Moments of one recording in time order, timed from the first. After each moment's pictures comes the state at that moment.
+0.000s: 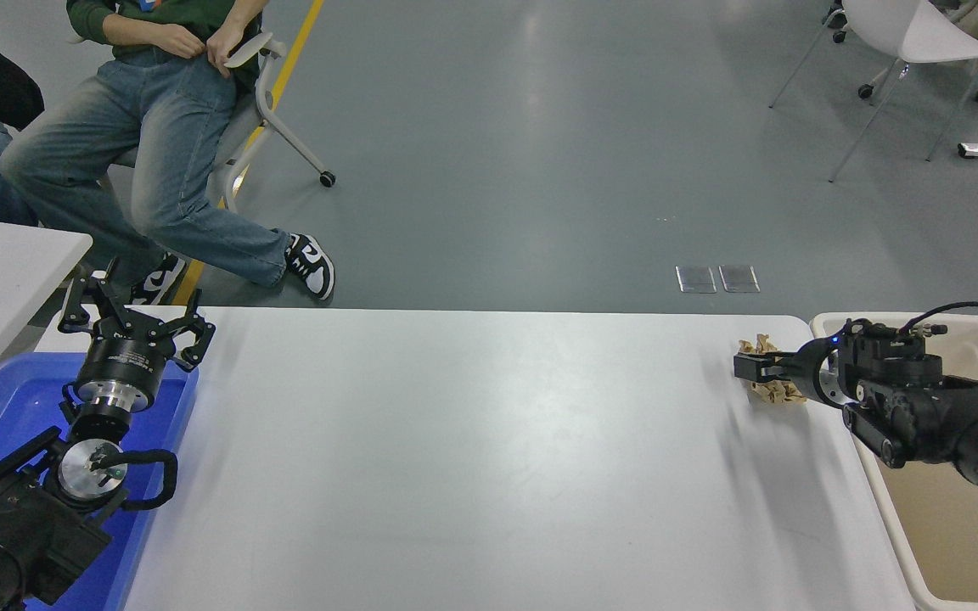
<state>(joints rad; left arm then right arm) -0.55 0.37 -0.85 -0.44 -0.20 -0.59 -0.48 0.97 -0.19 -0.56 0.18 -0.94 -0.01 0.26</state>
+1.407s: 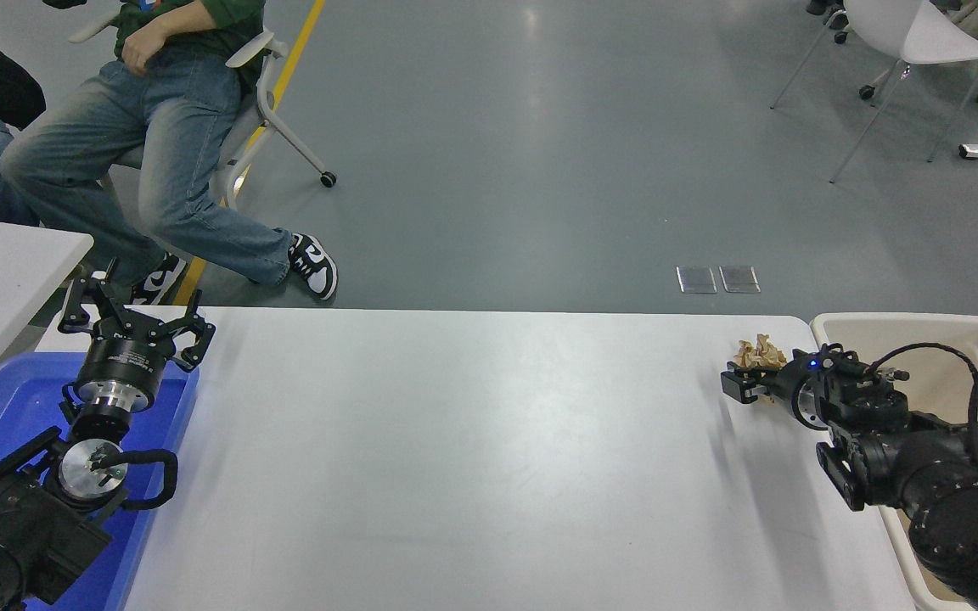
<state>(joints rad) -0.55 0.37 -0.85 -0.44 -0.20 -0.59 -0.48 0.84 -0.09 -0.66 -0.01 -0.93 -0.19 0.26</state>
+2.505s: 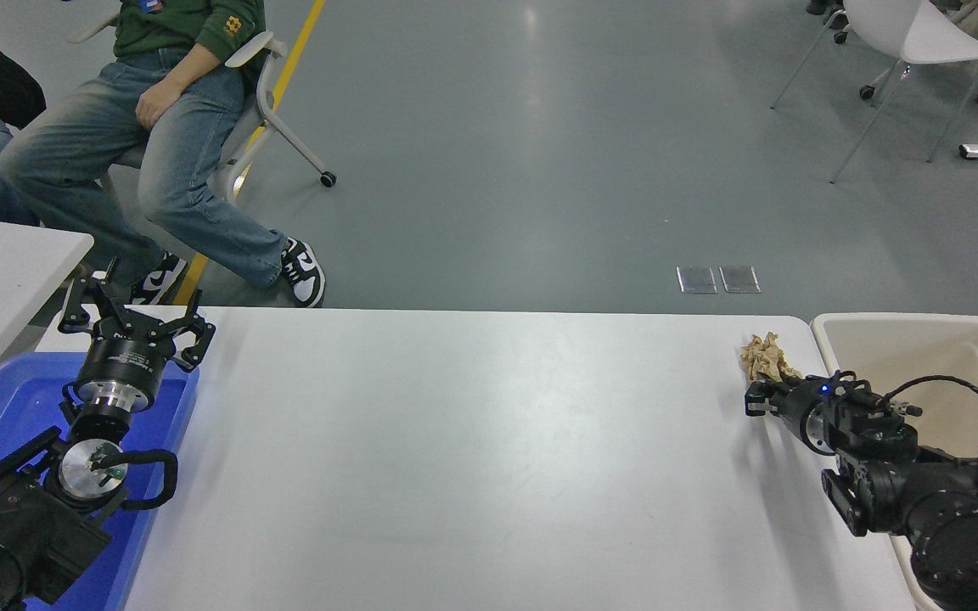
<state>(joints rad) -0.55 0.37 -0.85 -0.44 -0.20 -0.59 -0.48 0.77 -0.09 -0.66 -0.02 -0.85 -0.21 0.26</state>
